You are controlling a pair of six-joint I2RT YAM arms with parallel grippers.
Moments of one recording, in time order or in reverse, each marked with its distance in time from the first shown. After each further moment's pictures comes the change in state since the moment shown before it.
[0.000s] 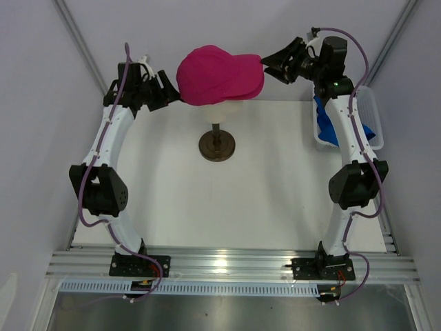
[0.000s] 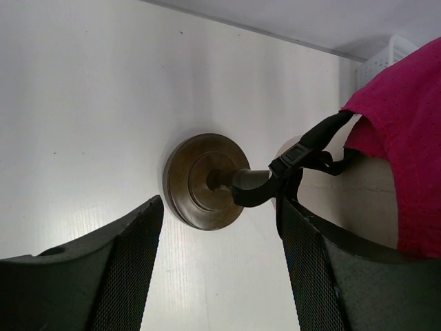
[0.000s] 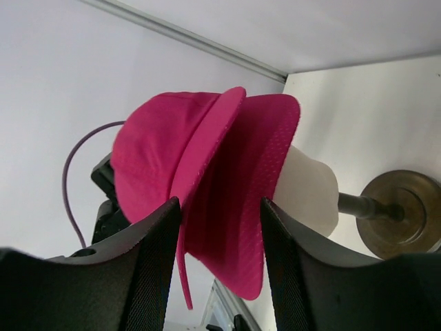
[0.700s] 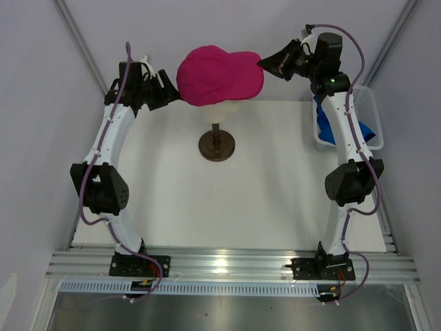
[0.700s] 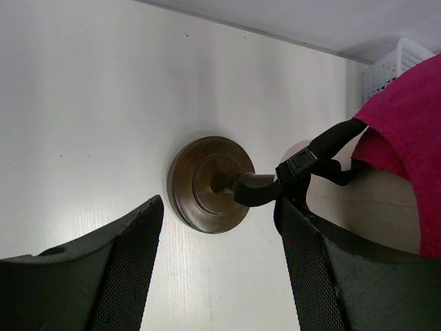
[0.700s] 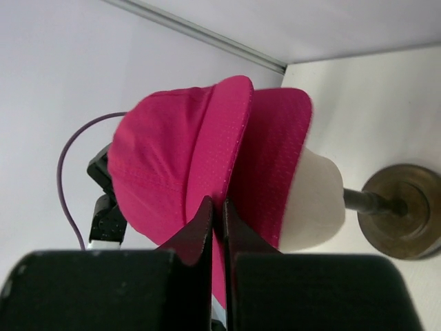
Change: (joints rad) left arm -0.005 0.019 0.027 -0.011 -0.022 0.008; right arm 0.029 0.077 0.140 -0.101 0.007 -0.031
